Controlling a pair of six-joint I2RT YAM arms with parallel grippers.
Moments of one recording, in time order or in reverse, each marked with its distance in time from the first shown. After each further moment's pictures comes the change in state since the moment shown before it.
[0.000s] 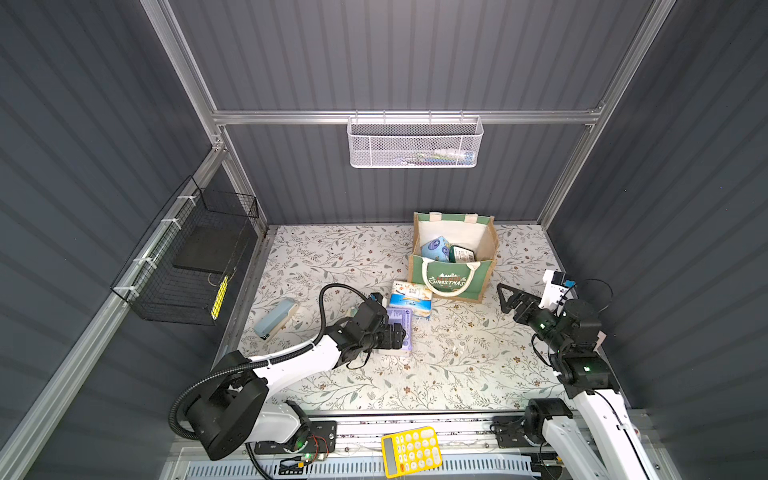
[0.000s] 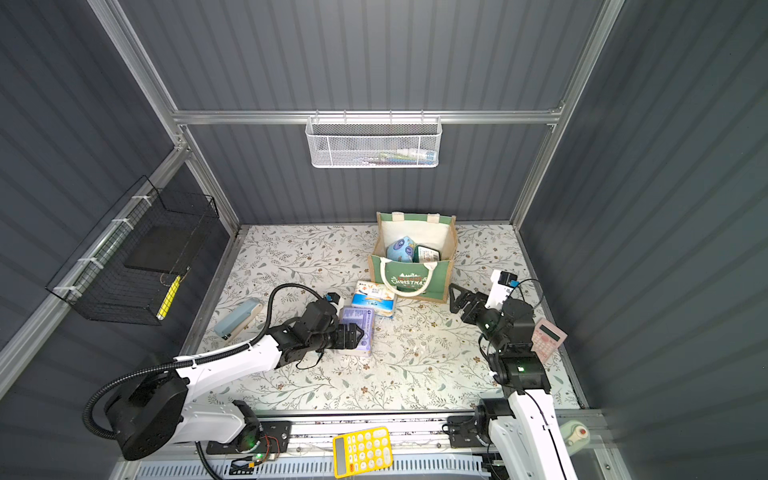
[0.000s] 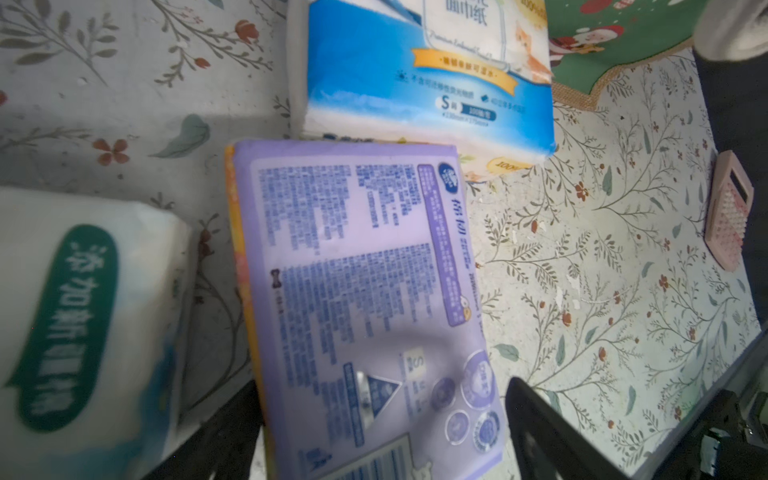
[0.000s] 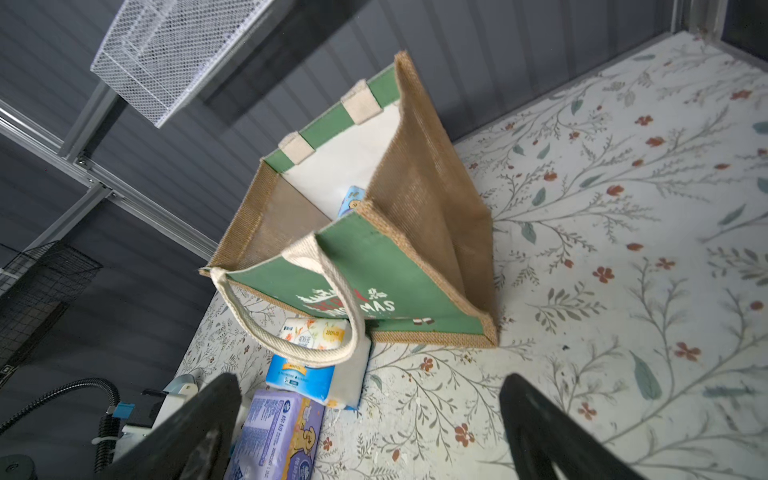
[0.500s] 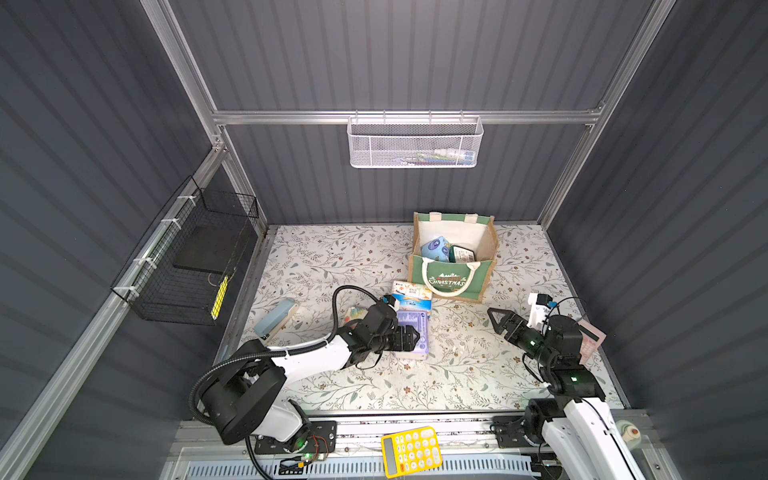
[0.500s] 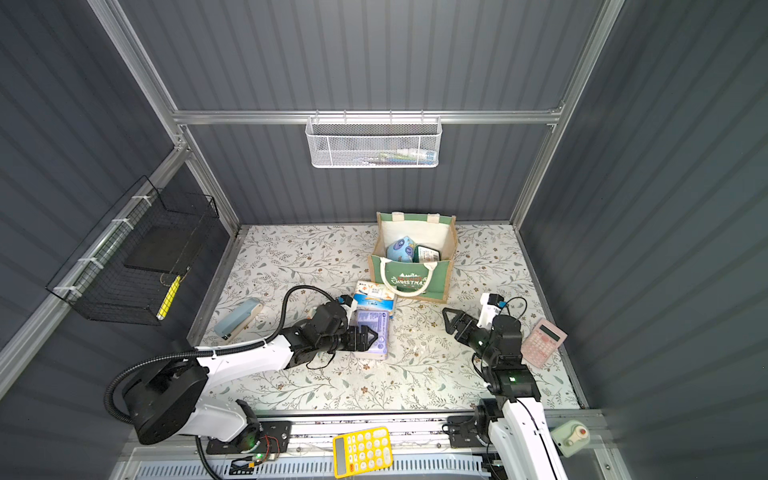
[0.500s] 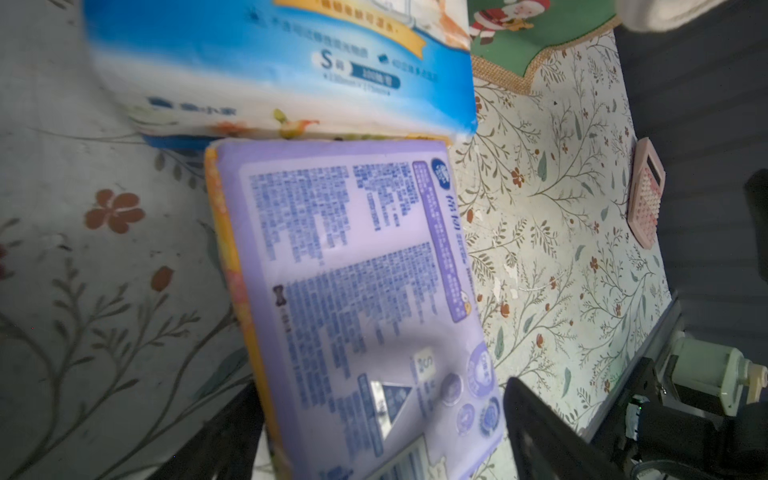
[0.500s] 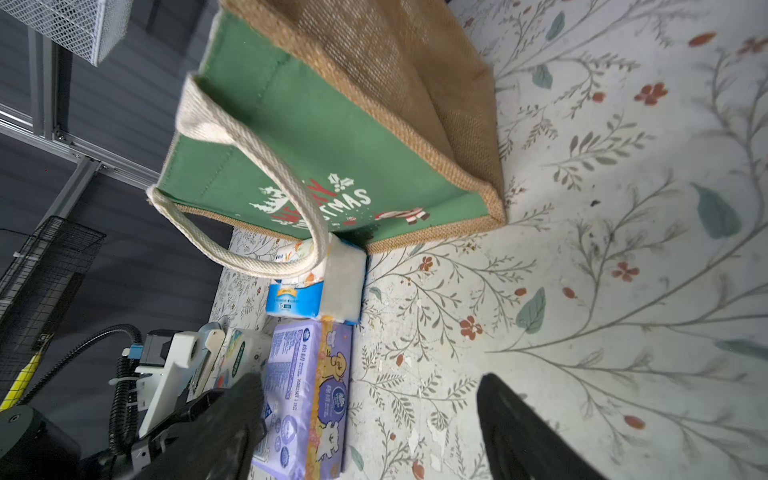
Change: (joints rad) left arm -0.068 0.103 0.003 0.165 0.093 -0.079; right arm 0.000 -0.070 -0.218 -0.003 -0.125 0.148
